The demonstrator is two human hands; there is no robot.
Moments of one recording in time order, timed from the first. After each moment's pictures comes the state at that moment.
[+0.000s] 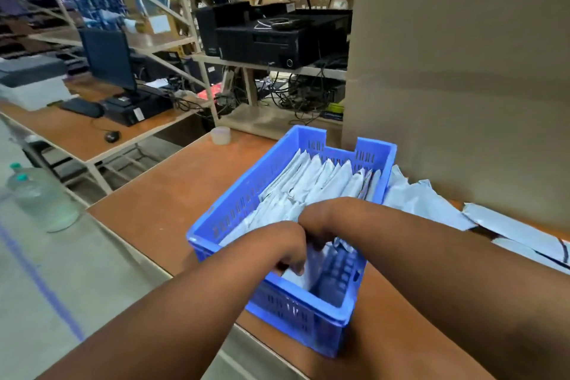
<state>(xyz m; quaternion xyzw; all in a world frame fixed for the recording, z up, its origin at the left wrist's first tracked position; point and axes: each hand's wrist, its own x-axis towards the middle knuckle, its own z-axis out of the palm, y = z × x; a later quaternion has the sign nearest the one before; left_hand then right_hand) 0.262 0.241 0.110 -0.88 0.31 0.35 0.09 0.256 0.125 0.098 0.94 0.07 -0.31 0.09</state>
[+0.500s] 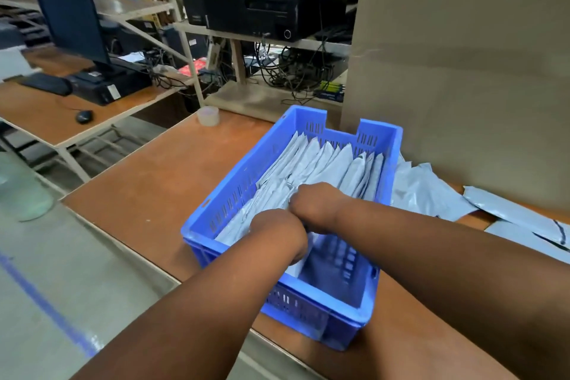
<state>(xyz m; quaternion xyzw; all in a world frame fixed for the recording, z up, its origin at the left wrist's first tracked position) 0.275 0.245 0.097 -0.91 0.30 0.24 0.17 0.276 0.120 0.067 0.98 0.07 -0.12 0.16</state>
